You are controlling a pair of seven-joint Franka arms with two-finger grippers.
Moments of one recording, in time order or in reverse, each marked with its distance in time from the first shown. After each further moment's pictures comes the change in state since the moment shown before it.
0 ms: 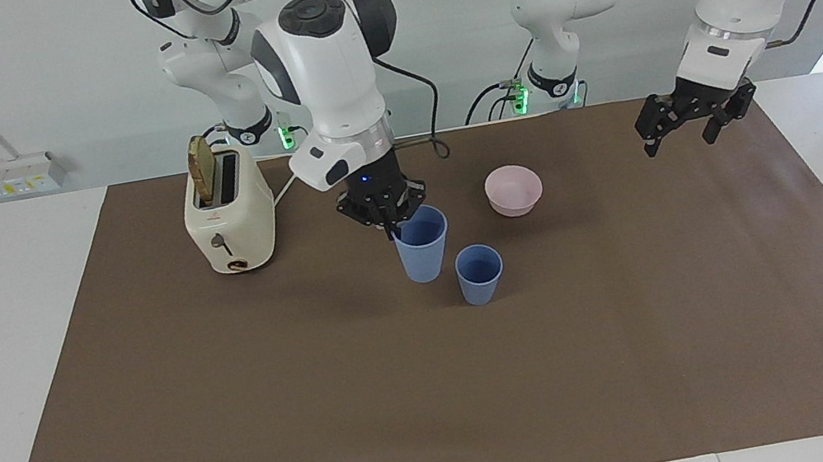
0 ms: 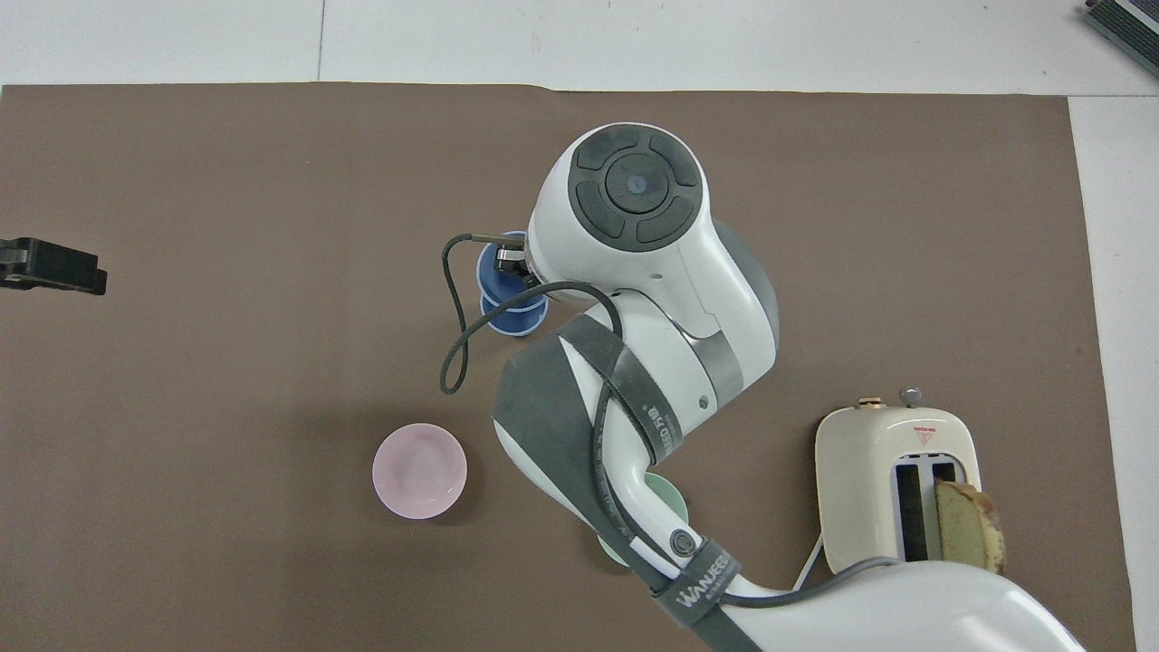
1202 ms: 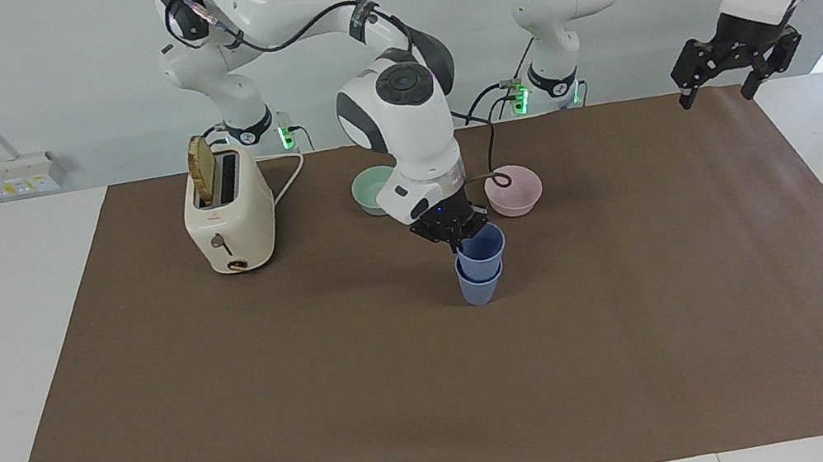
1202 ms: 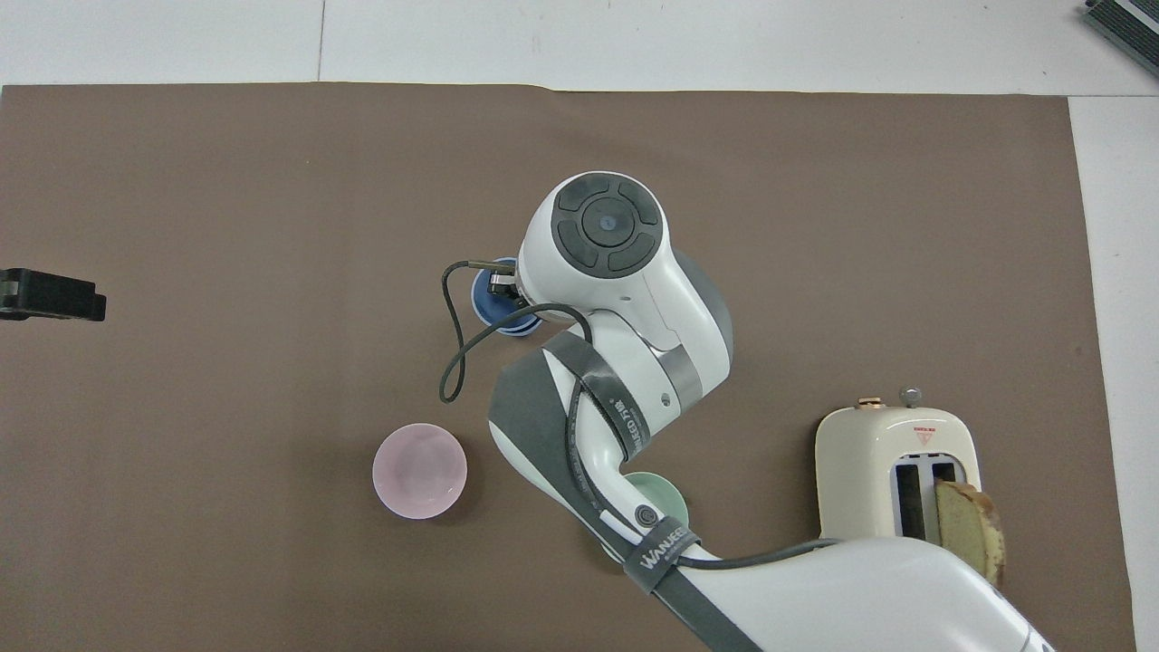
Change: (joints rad) left arm -0.018 -0.098 -0.017 -0.036 -0.025 -0.031 -0.039; right arm 0.008 0.025 0.000 -0.127 0.027 0.128 -0.002
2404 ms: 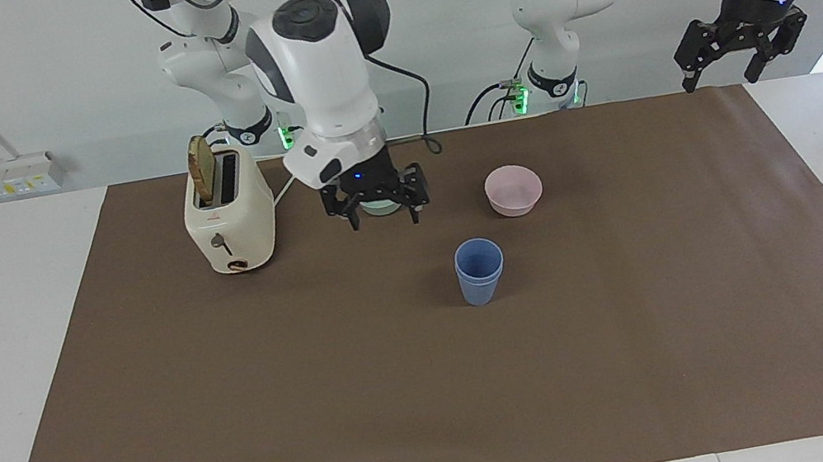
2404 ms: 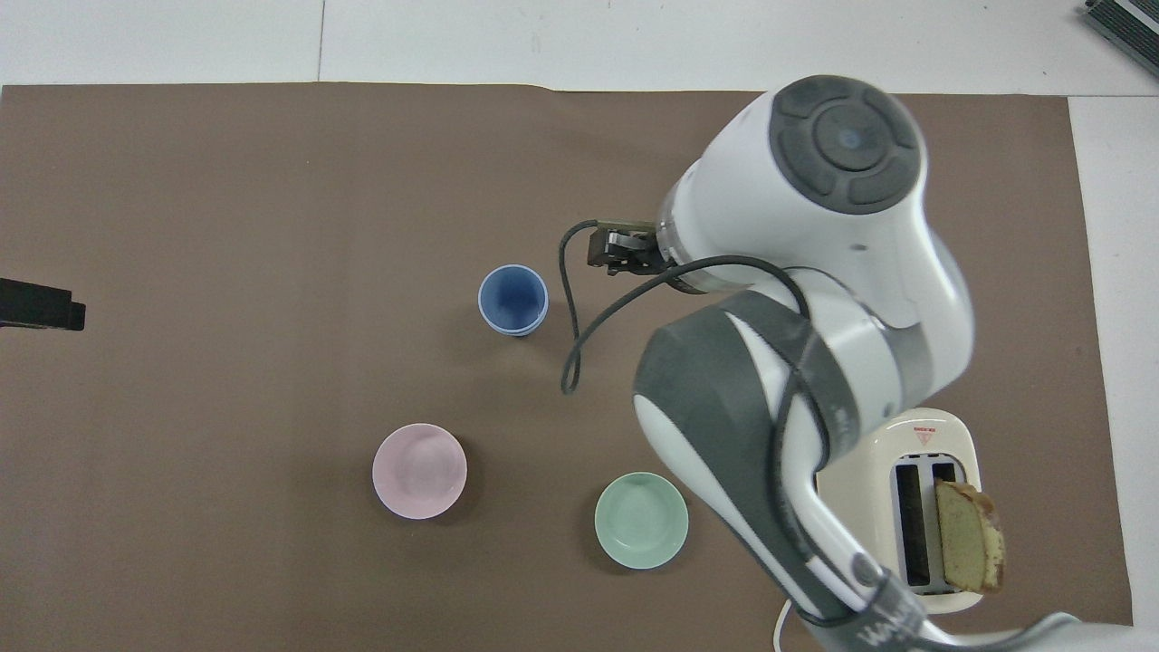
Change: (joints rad) left arm 0.001 -0.007 0.009 0.021 -0.002 -0.038 -0.001; right arm -0.176 -0.244 -0.011 -0.027 -0.001 -0.239 -0.197
